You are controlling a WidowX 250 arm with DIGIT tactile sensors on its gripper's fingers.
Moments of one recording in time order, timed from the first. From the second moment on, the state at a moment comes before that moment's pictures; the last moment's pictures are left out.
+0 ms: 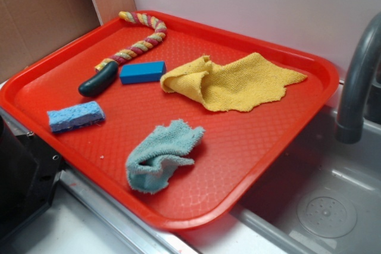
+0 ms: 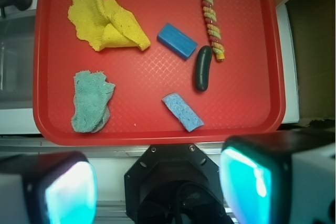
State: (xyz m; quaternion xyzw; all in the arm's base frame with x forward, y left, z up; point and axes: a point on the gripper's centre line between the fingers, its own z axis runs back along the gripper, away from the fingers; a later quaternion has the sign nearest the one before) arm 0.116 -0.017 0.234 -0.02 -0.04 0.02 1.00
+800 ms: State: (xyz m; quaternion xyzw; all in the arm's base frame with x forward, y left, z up) arm 0.145 -0.085 0.129 -0.02 0.00 0.08 1.00
